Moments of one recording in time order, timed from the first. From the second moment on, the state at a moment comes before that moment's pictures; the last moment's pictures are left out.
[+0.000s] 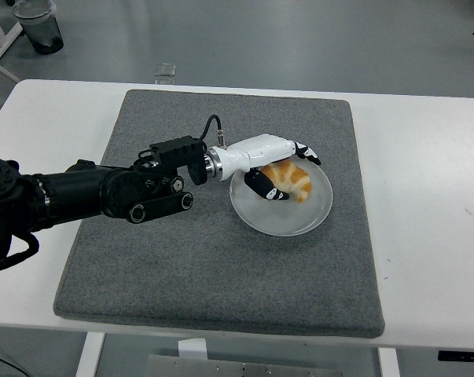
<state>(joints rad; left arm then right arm) -1.16 0.11 0.20 -0.79 1.02 0.28 -0.44 0.03 0.00 -0.15 0.15 0.04 -0.02 -0.06</state>
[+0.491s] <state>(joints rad) -1.19 0.28 -0.04 -0.92 0.91 0.14 -0.44 0.03 0.00 -0.15 0.15 0.04 -0.02 -0.06</state>
